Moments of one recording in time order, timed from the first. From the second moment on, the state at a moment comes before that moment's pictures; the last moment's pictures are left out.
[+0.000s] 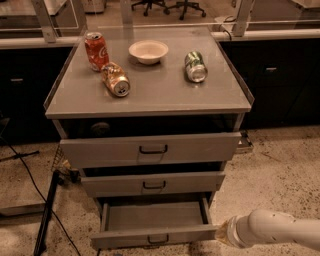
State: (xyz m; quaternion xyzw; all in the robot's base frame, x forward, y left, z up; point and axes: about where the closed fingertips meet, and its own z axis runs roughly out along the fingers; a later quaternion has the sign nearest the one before) arm 0.403 -0.247 0.387 -0.53 0.83 0.07 0.18
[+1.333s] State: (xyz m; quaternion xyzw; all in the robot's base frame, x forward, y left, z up) arm 0.447 -0.260 0.257 -0.48 0.85 0.13 0.18
